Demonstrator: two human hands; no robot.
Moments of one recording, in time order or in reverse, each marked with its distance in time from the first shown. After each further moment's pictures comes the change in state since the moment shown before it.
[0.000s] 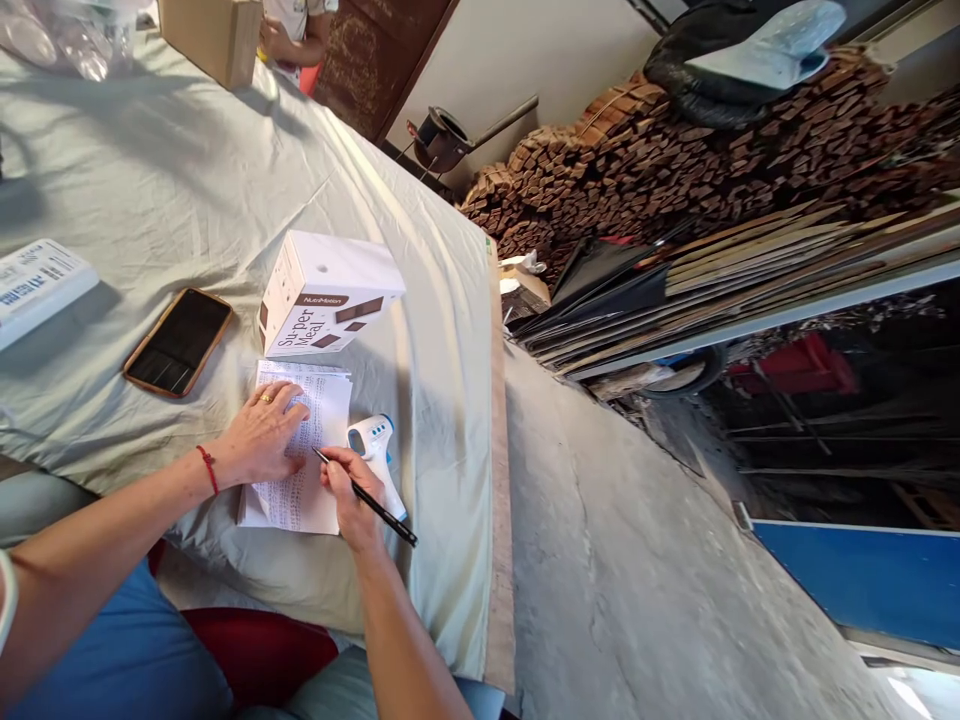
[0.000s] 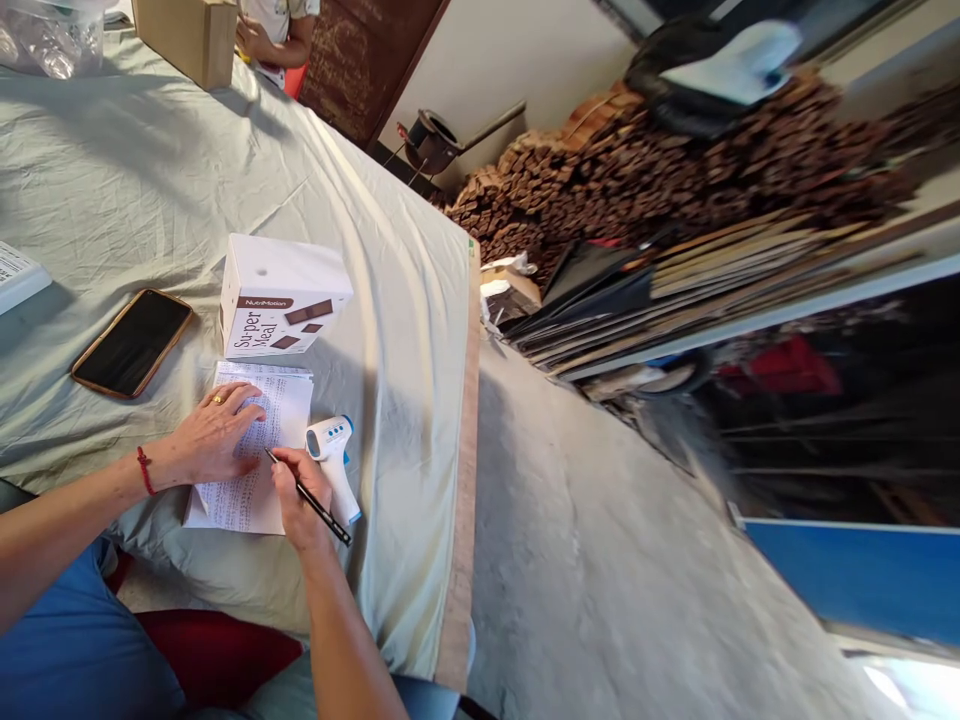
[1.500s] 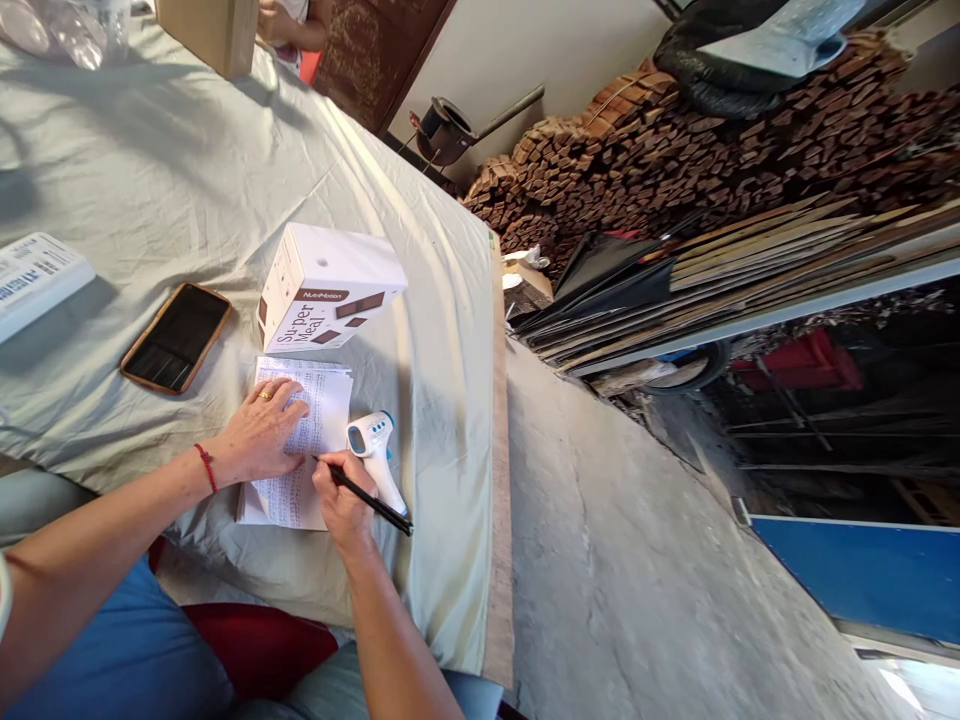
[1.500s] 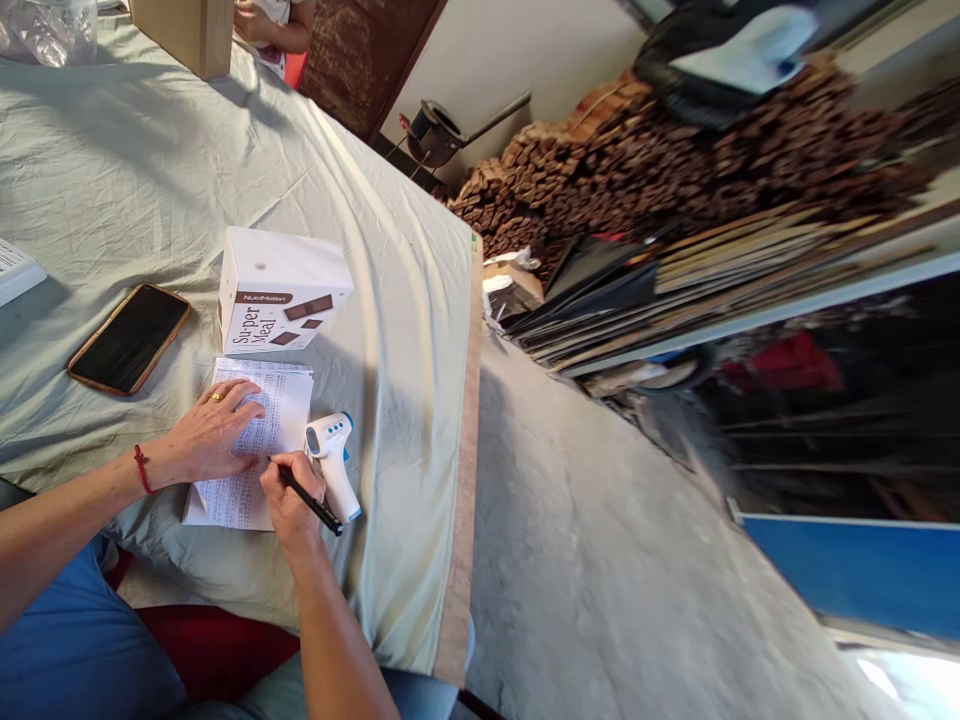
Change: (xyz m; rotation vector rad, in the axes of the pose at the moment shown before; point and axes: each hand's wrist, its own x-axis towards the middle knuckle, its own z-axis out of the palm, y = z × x) left_hand 0.000 0.000 0.002 -0.023 0.016 -0.002; right_hand -0.002 0.012 0.012 -0.332 0.162 -0.239
